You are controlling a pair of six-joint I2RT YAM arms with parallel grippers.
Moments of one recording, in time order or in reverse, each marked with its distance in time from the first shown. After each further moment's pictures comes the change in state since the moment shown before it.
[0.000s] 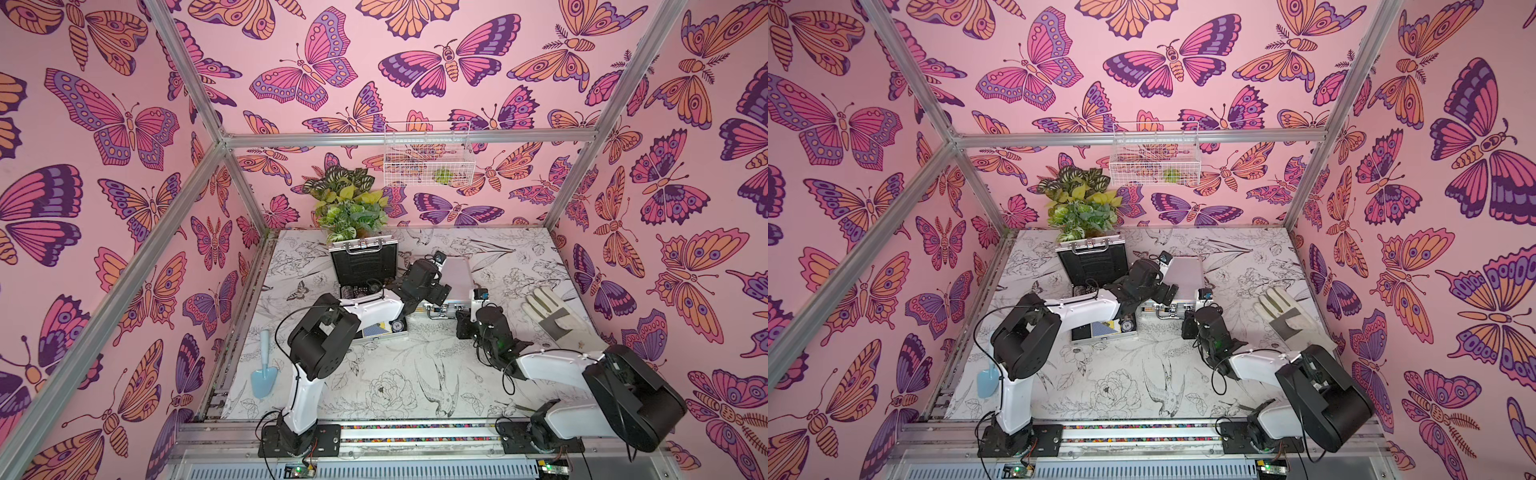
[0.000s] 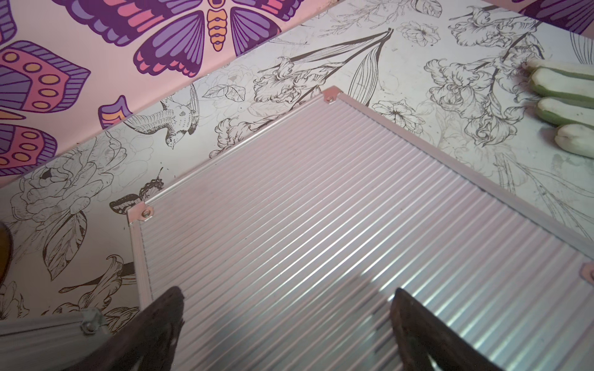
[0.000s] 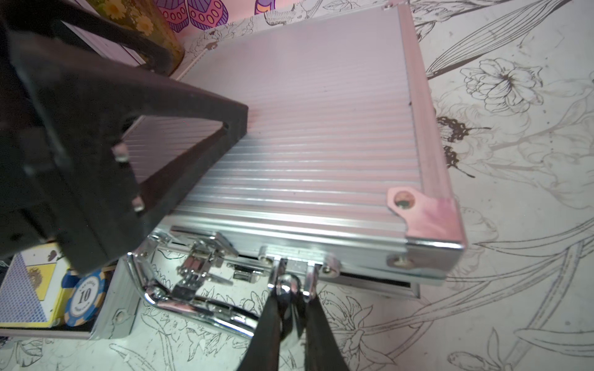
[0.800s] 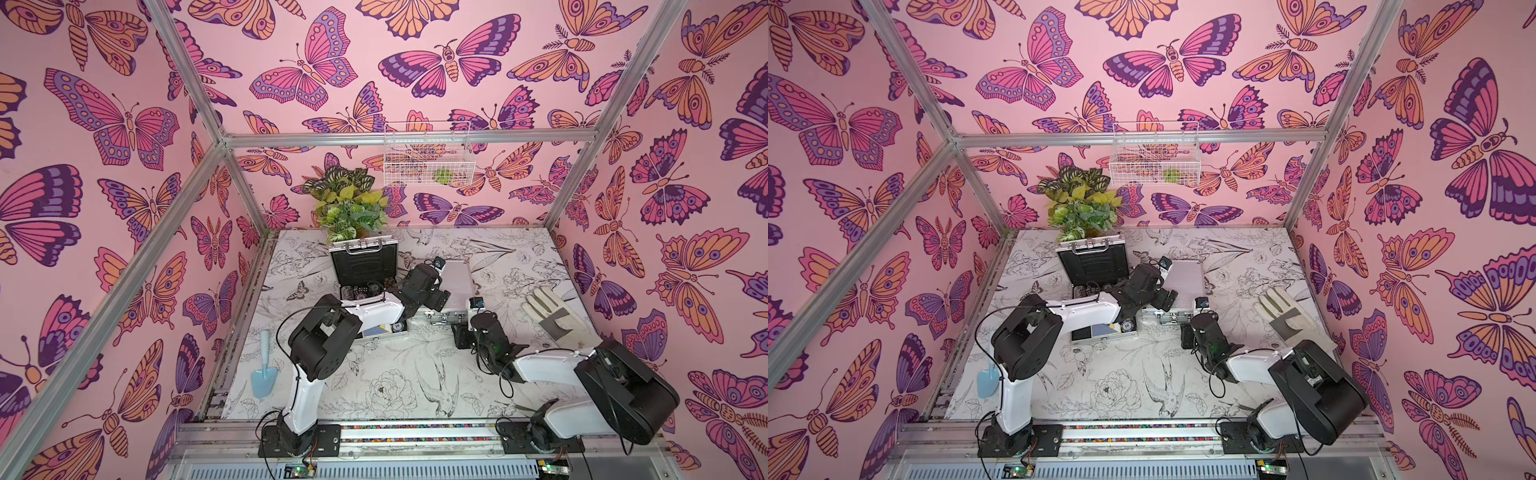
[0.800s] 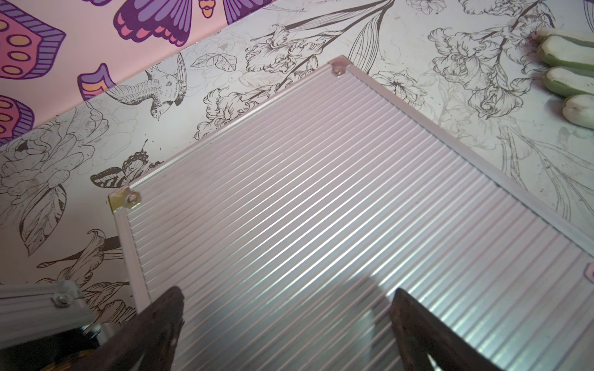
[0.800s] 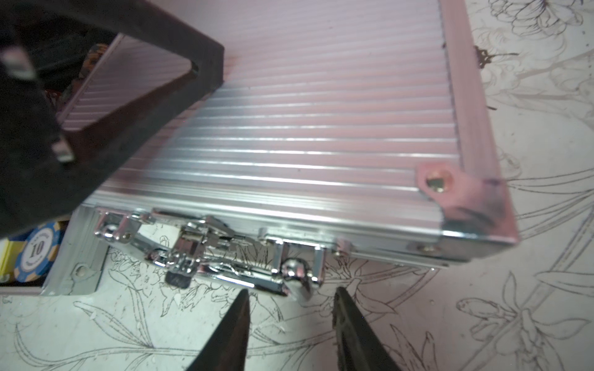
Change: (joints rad) left arm -0.013 0.002 -0.032 -0.031 0.002 -0.045; right arm 0.034 0.053 -0.028 -0.048 0.008 0.026
